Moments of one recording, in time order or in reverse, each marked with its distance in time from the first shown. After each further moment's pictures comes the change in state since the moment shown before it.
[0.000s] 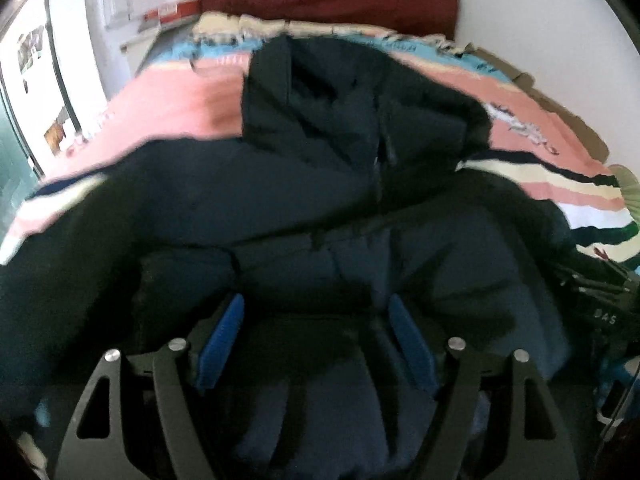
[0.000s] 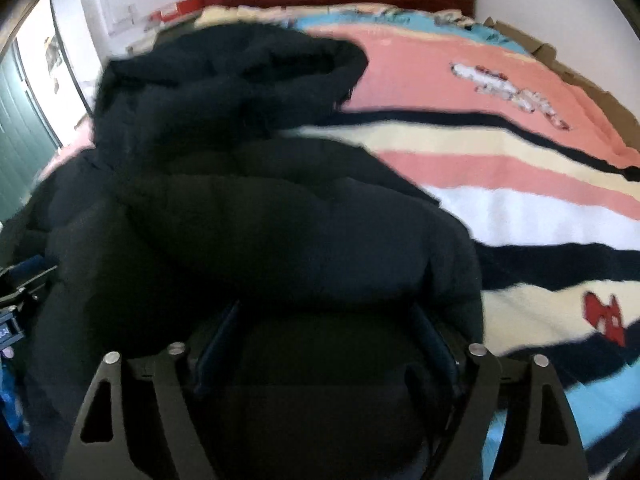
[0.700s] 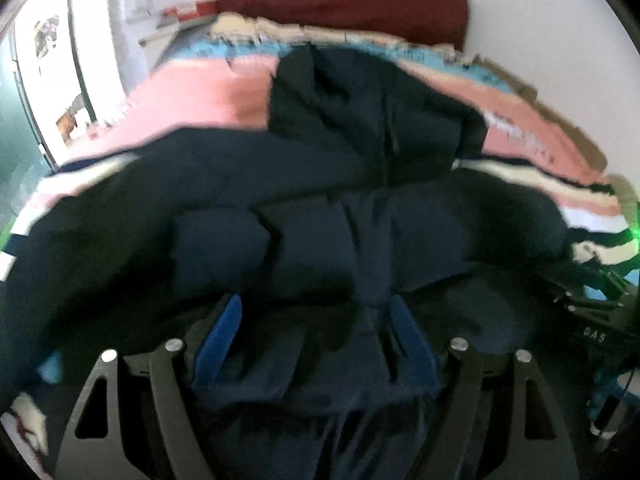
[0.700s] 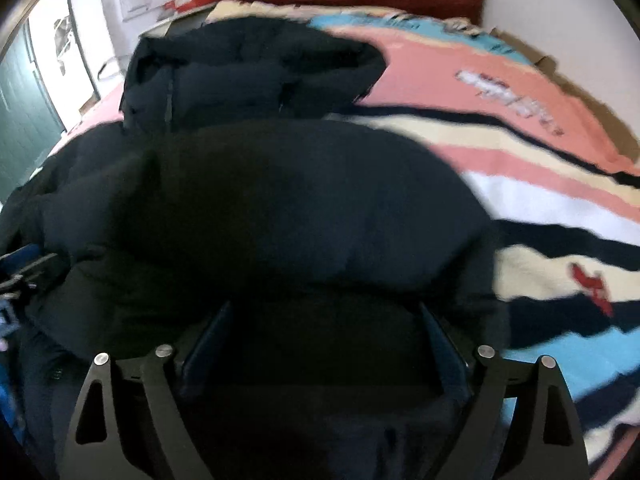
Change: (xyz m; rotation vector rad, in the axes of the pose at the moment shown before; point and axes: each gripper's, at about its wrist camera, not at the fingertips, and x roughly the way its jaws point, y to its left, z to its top) left arm -0.039 0.013 -0.027 -0.057 -0.022 0.013; right arm -0.022 0.024 -0.025 -0.045 0.013 -0.048
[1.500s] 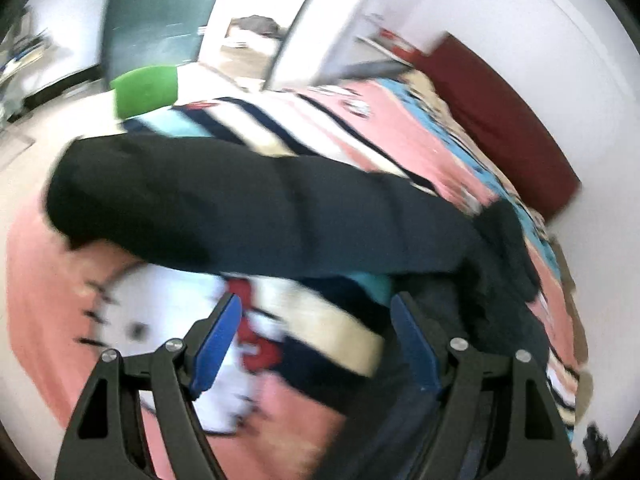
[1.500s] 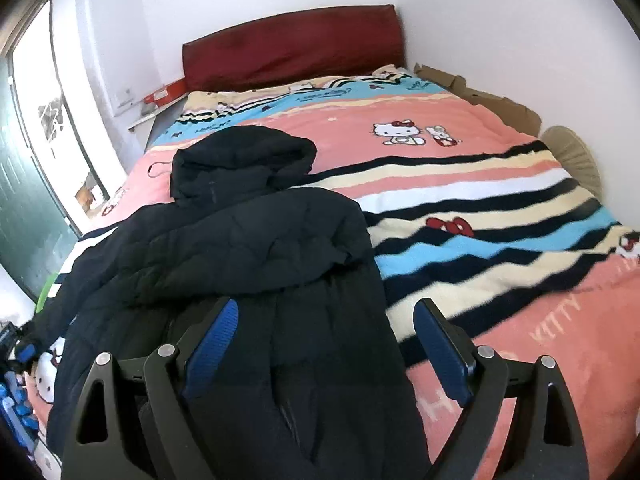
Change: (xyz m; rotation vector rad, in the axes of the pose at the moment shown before) left arm -0.166 0.289 -0.144 -0.724 -0.117 0.066; right arm -0.218 -0.027 -0.093 0.215 -0.209 -0.016
